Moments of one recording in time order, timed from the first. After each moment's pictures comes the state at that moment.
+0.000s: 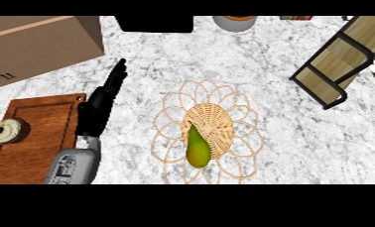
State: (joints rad) left arm -0.20 0.05 -0.02 -1.44 -0.17 -0.04 0.02; right arm -0.92 -0.85 -0.30 -0.60 0.14 0.13 -0.59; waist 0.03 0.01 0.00
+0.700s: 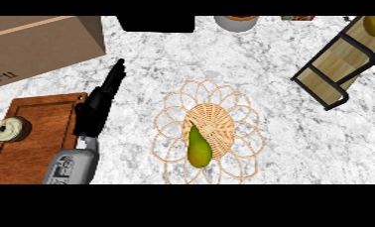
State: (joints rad) left arm -0.19 0.06 -0.01 -1.44 -0.16 -0.05 0.02; right arm -1.03 -0.93 -0.36 -0.33 0.18 0.10 -0.57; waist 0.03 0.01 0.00
